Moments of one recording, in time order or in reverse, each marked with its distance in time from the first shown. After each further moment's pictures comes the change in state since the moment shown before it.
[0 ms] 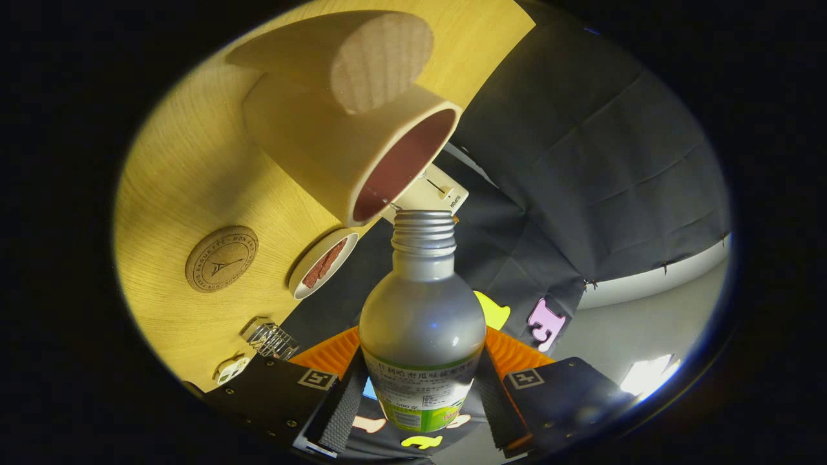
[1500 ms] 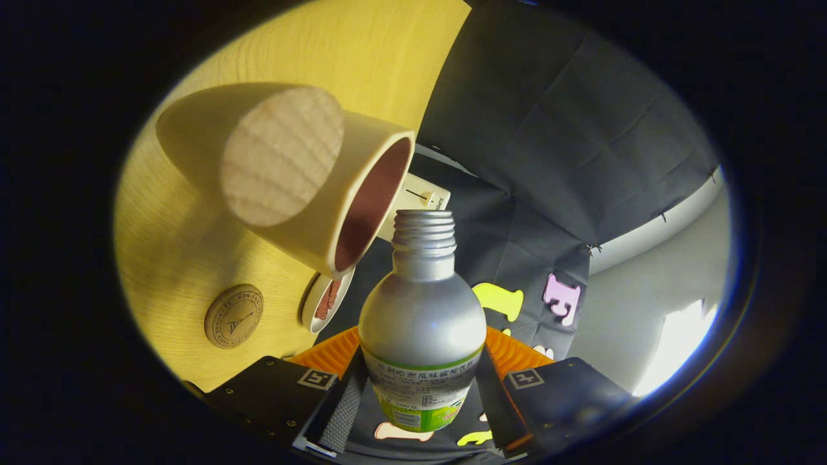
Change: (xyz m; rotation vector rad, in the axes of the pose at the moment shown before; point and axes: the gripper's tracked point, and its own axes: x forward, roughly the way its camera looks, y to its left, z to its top) arm -0.008 0.013 0.012 0.288 -0.018 -0.015
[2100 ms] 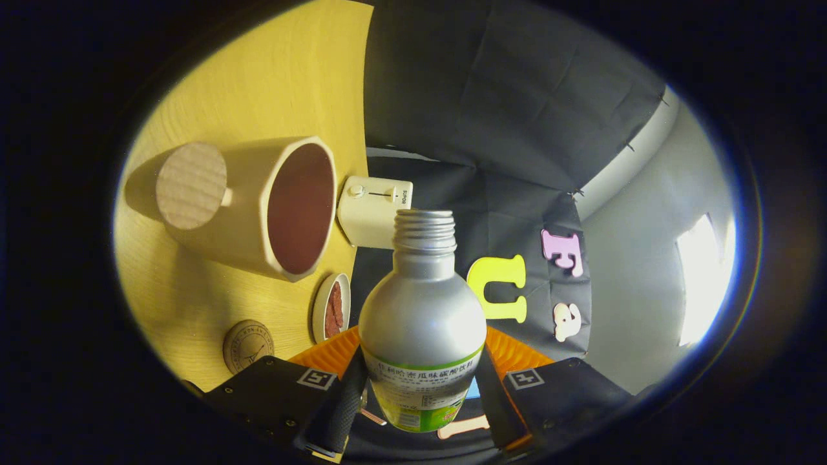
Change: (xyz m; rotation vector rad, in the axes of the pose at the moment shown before) arm -0.003 -0.001 -0.015 0.350 0.015 -0.046
